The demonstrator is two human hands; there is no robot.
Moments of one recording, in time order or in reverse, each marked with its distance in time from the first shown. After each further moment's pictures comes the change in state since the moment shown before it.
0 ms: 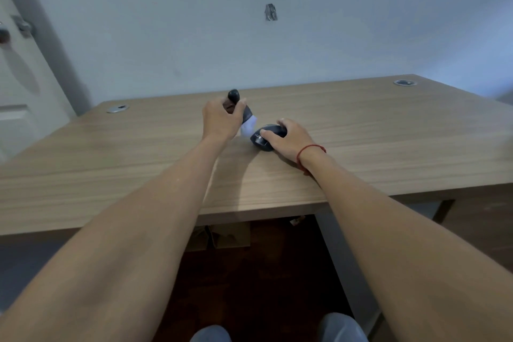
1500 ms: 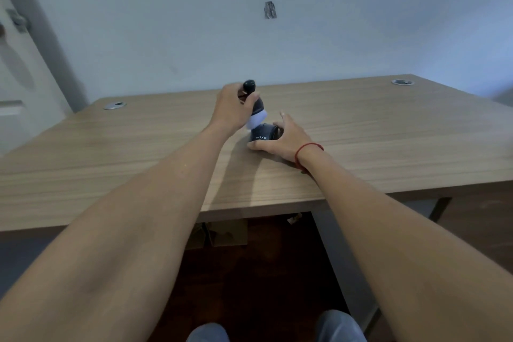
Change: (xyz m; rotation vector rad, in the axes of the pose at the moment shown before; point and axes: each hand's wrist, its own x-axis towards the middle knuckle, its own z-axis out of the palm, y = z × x) left_hand 0.008 0.021 0.007 0.072 -0.175 0.100; right_hand -0.011 -0.006 -0.003 0.035 -0.094 0.027
